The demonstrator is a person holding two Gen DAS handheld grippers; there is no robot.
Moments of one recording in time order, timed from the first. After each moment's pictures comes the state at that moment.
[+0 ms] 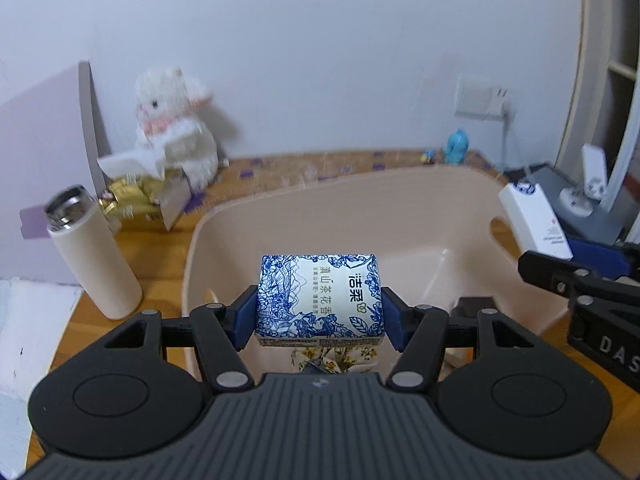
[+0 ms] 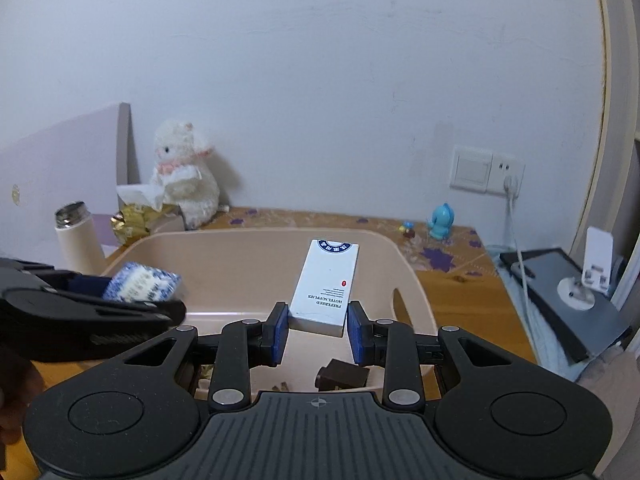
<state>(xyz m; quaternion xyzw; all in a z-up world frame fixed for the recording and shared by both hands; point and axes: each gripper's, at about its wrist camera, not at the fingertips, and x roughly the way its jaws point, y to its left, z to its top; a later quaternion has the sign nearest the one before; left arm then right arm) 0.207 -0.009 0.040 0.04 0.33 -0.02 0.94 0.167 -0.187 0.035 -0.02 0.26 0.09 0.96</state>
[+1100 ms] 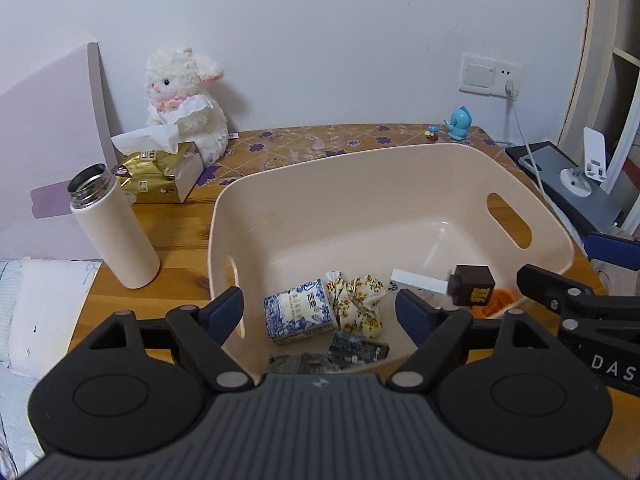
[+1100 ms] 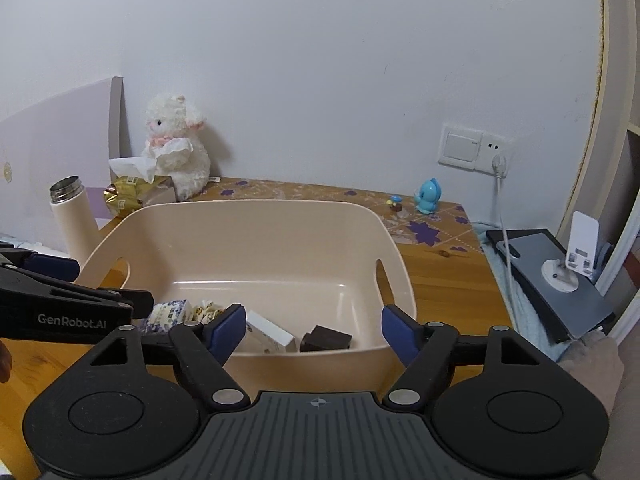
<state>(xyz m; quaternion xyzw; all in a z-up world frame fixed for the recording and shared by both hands) 0.175 0.003 0.063 0.04 0.37 -0.01 0.93 0.148 -0.193 0.049 -0.04 0.30 0.07 0.95</state>
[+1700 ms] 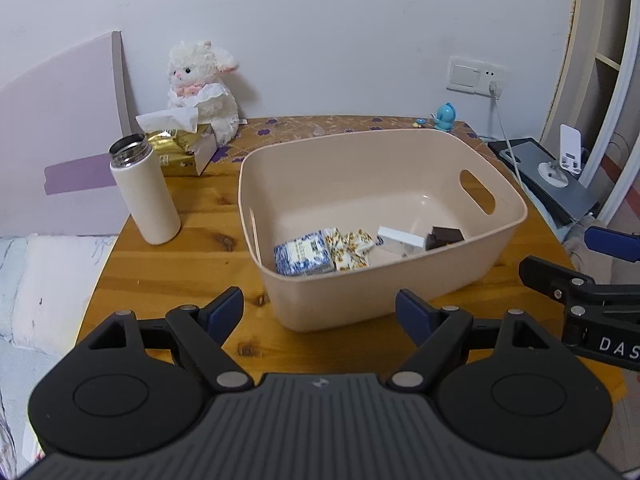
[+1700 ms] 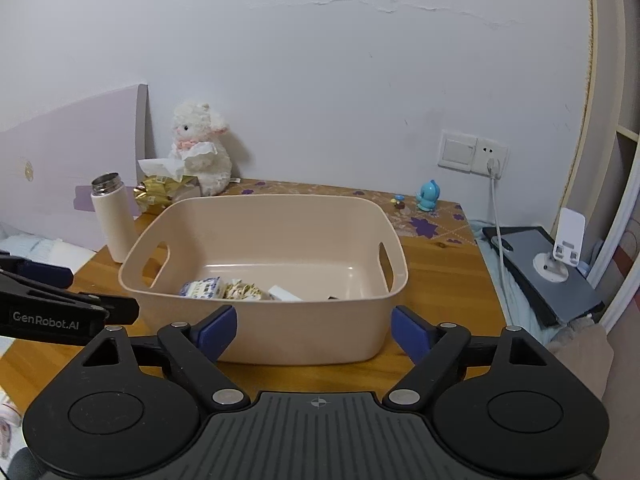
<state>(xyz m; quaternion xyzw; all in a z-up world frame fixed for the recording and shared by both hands) 0.097 0.019 0.085 0.02 0.38 -0.02 0.93 0.076 -0.193 0.075 -0.03 0.30 0.09 0.95</state>
